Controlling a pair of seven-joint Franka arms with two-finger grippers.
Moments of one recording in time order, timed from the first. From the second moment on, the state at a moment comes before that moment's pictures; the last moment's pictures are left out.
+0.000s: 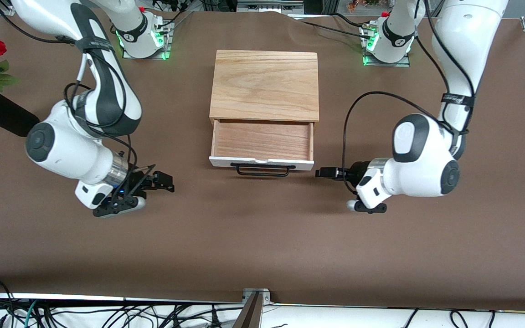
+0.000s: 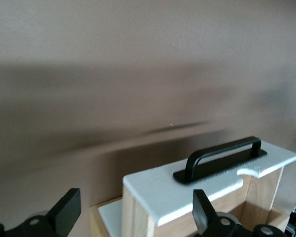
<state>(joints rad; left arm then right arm) -0.16 0.64 -0.17 -1.44 -0.57 1.95 -0.07 0.28 0.53 -0.02 -1.51 0.32 2.15 -0.08</state>
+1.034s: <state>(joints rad) -0.28 0.70 -0.17 -1.43 -0.65 2.04 -0.11 0.48 0.61 -0.01 -1.51 0.34 2.17 0.00</state>
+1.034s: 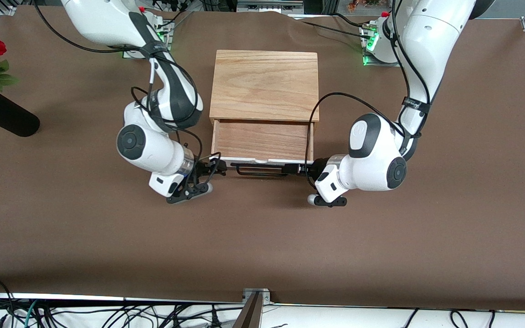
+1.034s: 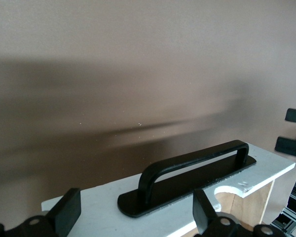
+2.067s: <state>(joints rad) -0.27 0.72 -0.16 -1.44 -0.65 1.90 -0.11 0.52 0.62 -0.02 -1.48 0.34 1.97 0.04</state>
